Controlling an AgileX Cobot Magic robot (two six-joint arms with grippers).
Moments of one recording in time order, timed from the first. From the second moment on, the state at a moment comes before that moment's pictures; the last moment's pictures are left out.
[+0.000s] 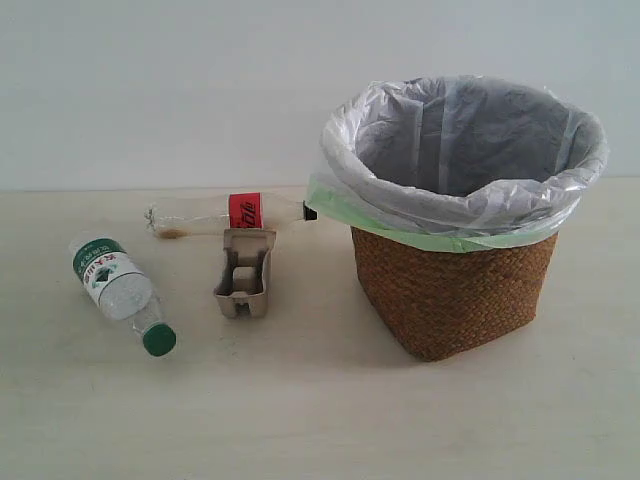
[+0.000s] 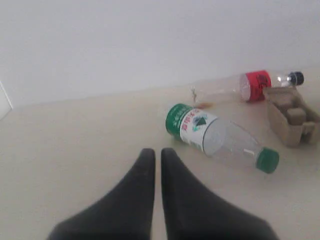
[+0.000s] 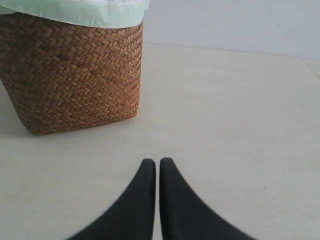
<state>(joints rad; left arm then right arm) 0.00 0.00 0.00 0.02 0.24 0.09 0.11 0.01 0.00 -0.09 0.37 0.00</state>
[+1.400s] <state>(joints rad) 0.00 0.53 -0.56 -0.04 -0.14 -0.46 0.11 0.01 0.00 -0.09 0.37 0.00</state>
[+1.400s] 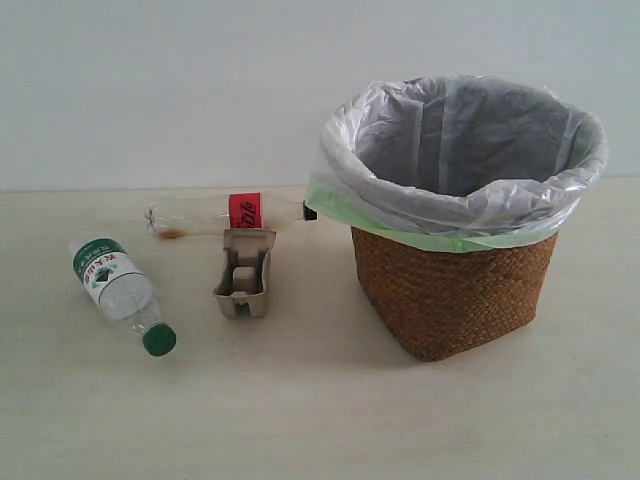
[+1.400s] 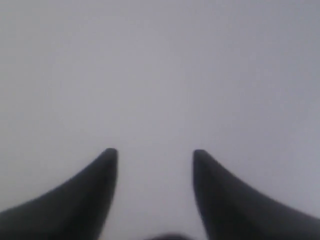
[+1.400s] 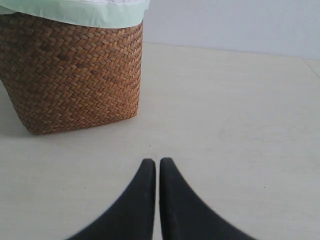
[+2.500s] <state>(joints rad) -0.12 1.81 -0.82 -0.04 -0.18 -0.52 0.11 0.01 0.00 -0.09 0.37 0.00</state>
